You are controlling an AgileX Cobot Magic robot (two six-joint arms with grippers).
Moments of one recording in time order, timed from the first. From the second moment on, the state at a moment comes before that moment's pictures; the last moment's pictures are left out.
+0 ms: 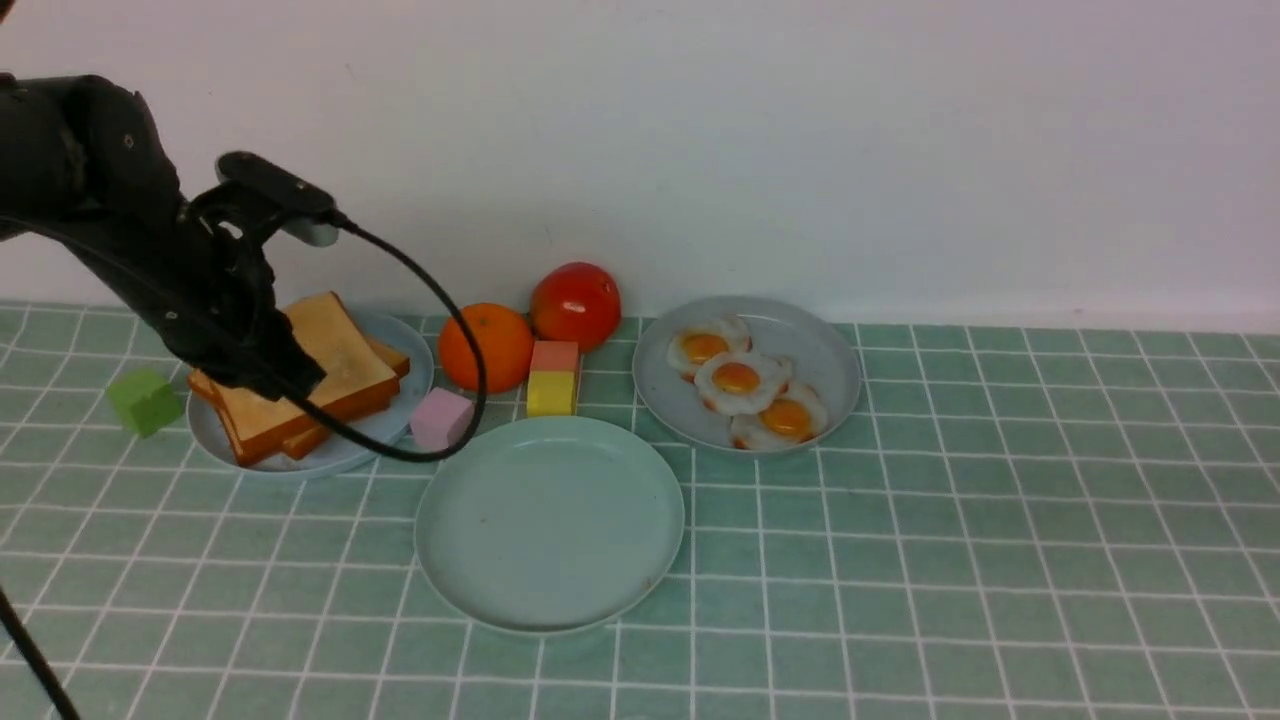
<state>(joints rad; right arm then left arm) 0.17 0.66 -0.94 0.43 1.12 -0.32 -0.03 1.90 -1.50 -0.09 0.81 0.64</state>
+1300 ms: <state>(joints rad) 0.18 0.66 -0.94 0.46 1.09 -0.36 -0.05 1.92 -1.52 -0.14 0.71 0.83</state>
